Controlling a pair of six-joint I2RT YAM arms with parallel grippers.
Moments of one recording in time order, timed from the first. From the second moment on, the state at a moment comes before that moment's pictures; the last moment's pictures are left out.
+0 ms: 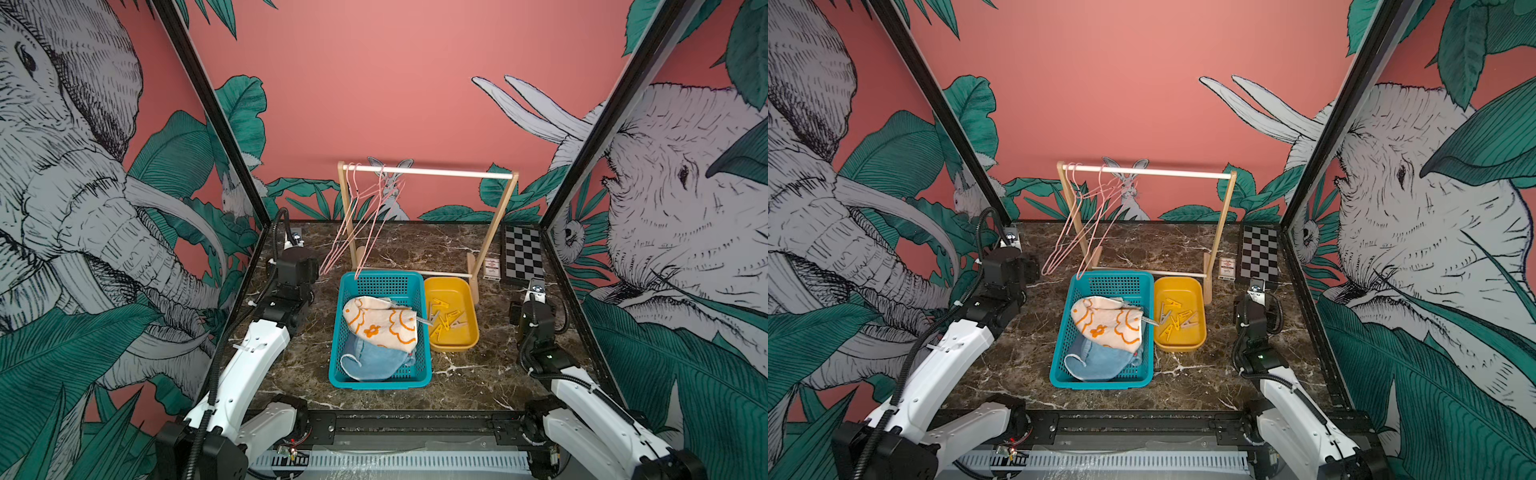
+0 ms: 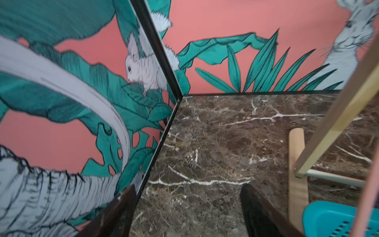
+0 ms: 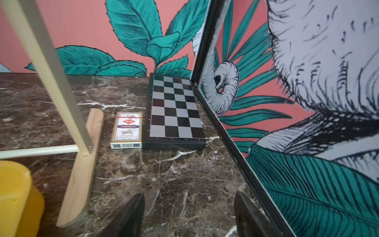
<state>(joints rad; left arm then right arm) -0.23 1.05 0.87 -0.23 -0.60 0.05 0.23 0.83 0.33 0.11 0.64 0.02</state>
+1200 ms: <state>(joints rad) -0.10 1.42 0.43 0.55 -0.15 0.15 0.01 1.27 0.29 0.56 0.20 0.01</state>
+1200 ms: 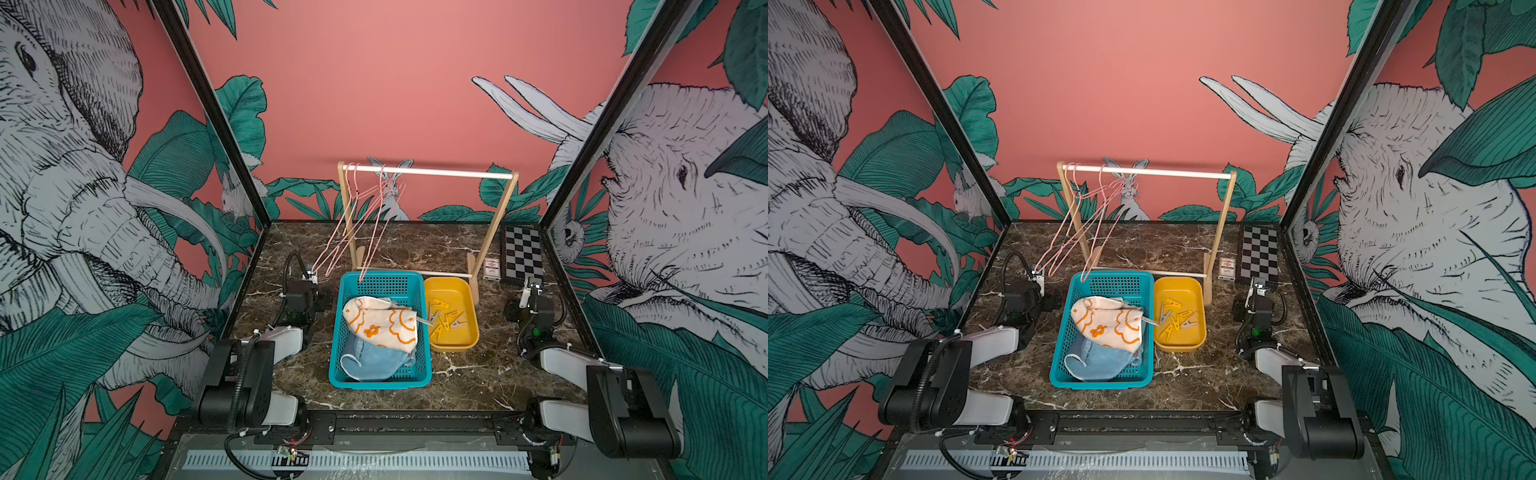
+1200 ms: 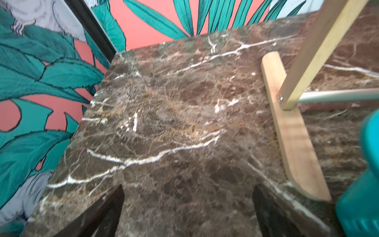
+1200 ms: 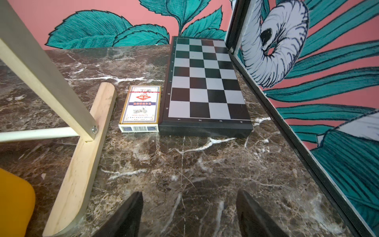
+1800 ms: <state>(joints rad) -0.09 1.57 0.38 0.83 -0.22 0.13 0.00 1.53 0.35 0.75 0.15 -0.03</state>
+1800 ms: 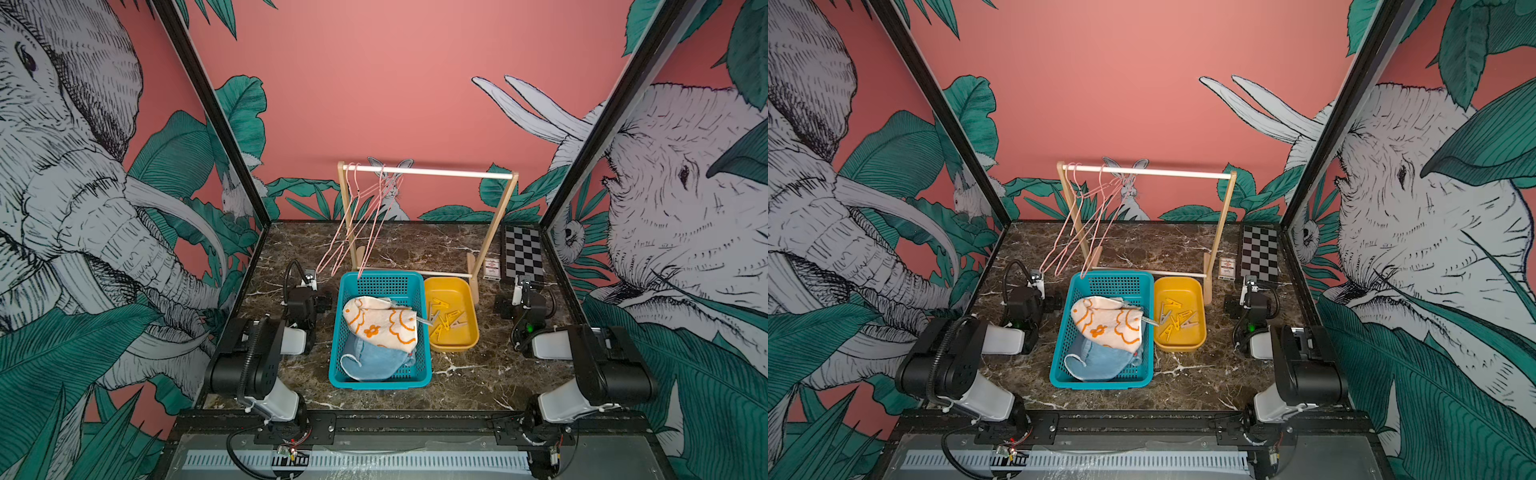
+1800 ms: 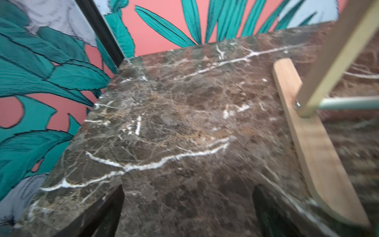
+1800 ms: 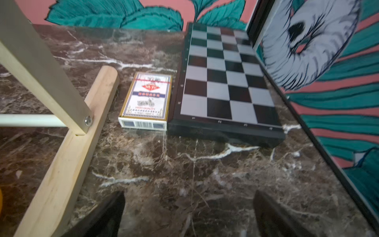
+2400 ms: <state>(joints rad) -0.09 1.57 0.38 0.83 -0.25 0.12 0.00 1.53 0.37 0.75 0.15 -0.03</state>
